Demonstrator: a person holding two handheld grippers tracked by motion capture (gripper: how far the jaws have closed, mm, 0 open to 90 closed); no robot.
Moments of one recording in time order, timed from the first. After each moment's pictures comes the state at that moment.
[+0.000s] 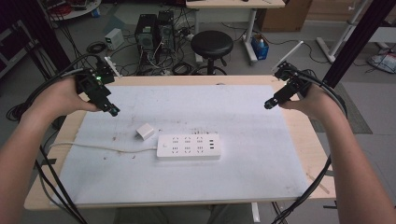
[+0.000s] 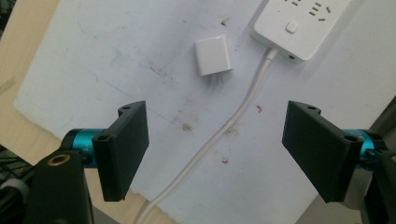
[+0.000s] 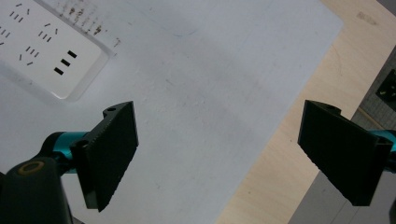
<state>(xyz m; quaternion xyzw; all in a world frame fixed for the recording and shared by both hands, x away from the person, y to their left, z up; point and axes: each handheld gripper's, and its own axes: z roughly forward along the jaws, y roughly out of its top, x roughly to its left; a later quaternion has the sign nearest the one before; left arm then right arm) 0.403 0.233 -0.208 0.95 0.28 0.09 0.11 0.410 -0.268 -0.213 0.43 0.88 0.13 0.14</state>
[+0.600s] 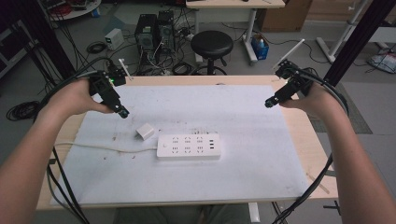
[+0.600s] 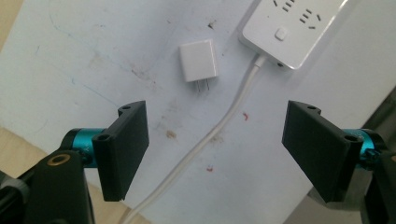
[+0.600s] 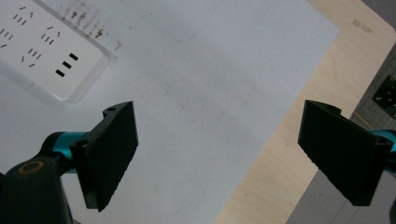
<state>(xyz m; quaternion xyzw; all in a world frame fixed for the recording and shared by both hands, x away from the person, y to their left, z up) 0.418 0.210 -0.230 0.95 0.30 0.06 0.10 0.410 -0.269 -0.208 0.42 0.88 0.13 0.14</state>
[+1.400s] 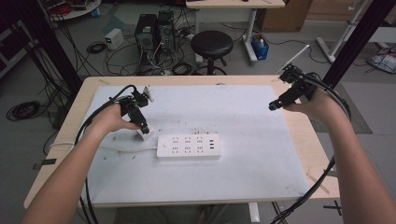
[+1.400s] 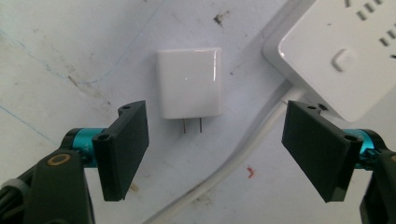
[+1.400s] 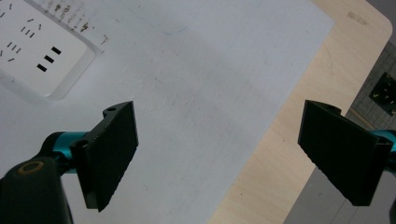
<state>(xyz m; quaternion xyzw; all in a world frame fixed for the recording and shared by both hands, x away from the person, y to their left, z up) 0.454 0.183 -0.347 0.93 0.37 0.00 0.06 0.409 -0.283 -0.222 0.43 0.88 0.14 0.15</state>
